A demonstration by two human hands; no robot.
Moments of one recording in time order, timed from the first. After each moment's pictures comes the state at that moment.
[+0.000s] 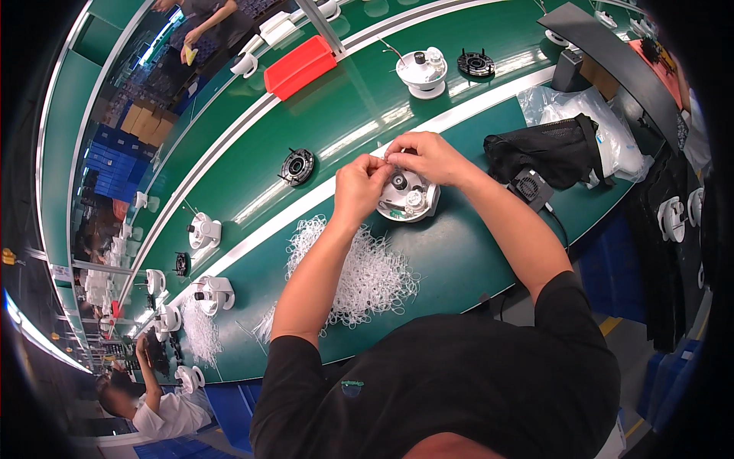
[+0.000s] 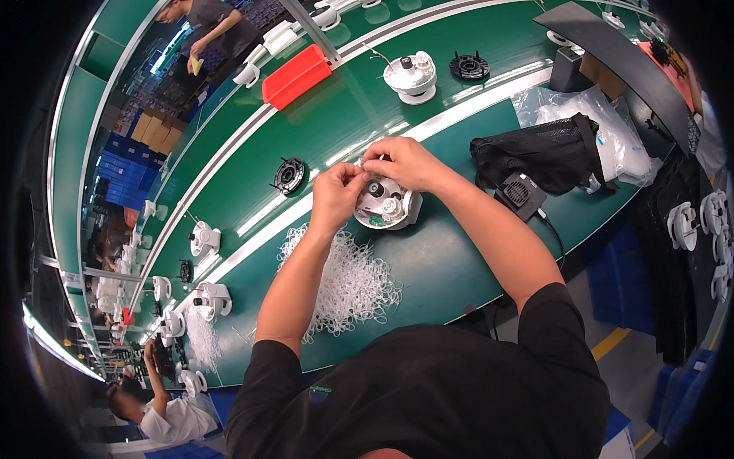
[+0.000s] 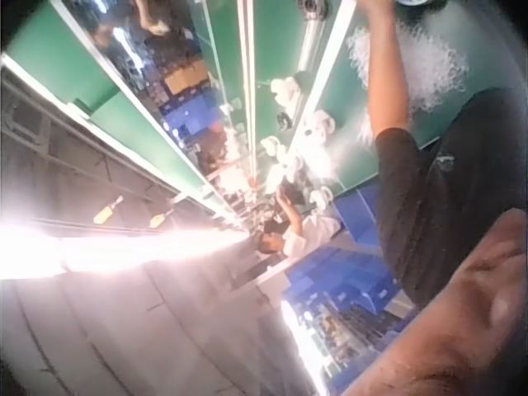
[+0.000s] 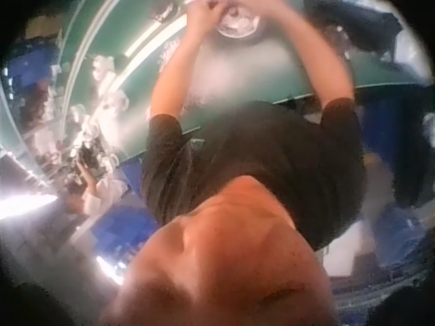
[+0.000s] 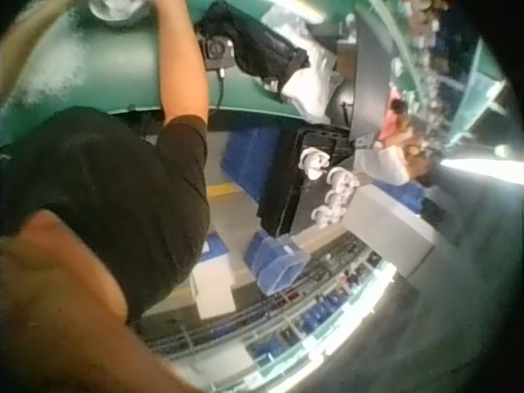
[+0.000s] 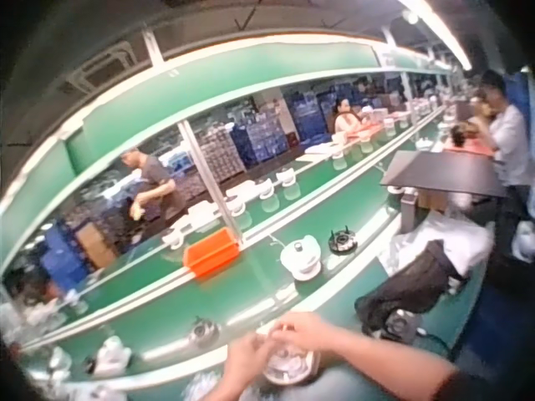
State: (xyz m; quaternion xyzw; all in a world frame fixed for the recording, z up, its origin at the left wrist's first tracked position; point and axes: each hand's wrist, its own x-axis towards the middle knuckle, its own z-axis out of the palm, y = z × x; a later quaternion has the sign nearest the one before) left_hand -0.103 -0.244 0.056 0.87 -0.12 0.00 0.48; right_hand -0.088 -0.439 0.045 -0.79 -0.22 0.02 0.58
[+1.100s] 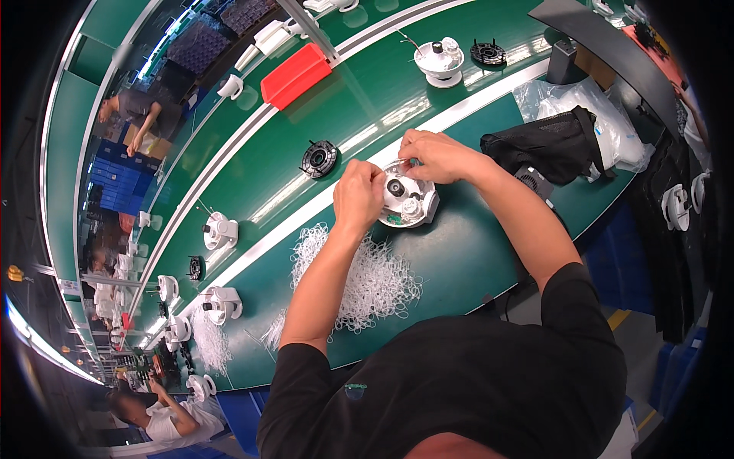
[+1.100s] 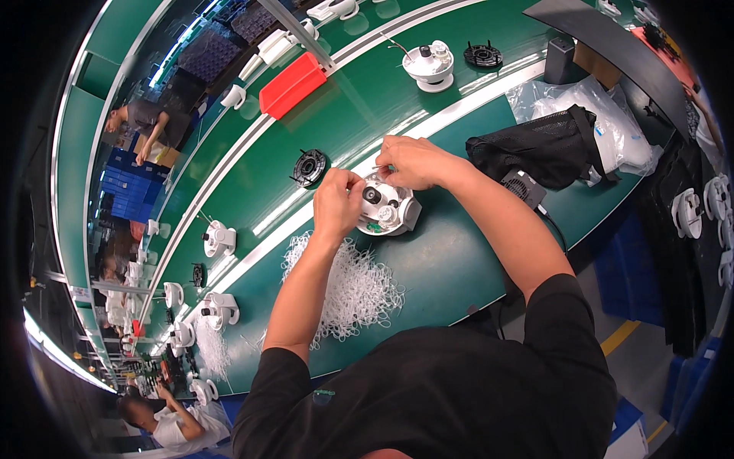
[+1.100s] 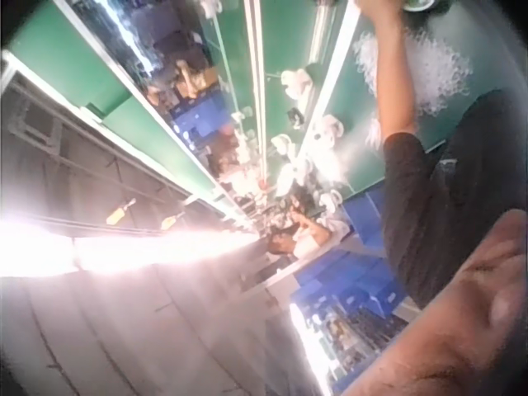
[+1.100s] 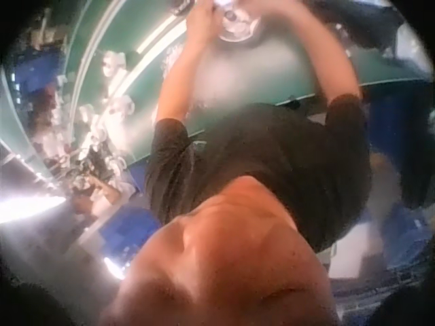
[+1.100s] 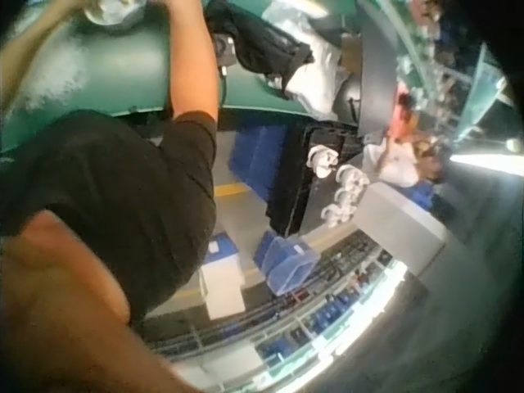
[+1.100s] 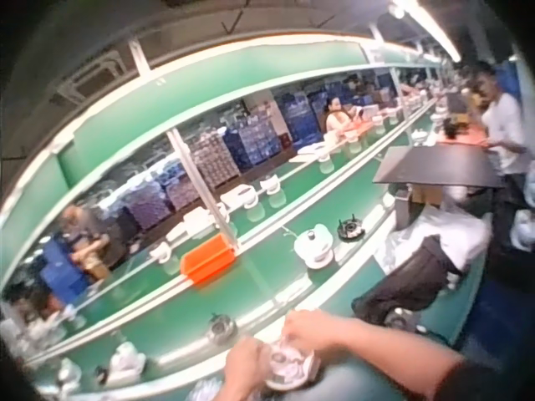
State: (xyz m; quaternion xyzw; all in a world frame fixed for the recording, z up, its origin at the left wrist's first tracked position) left_hand -0.104 -0.243 0.047 0.93 -0.21 0.13 0.25; right_hand -0.084 -0.468 0.052 -0.90 -0.30 0.02 0.32
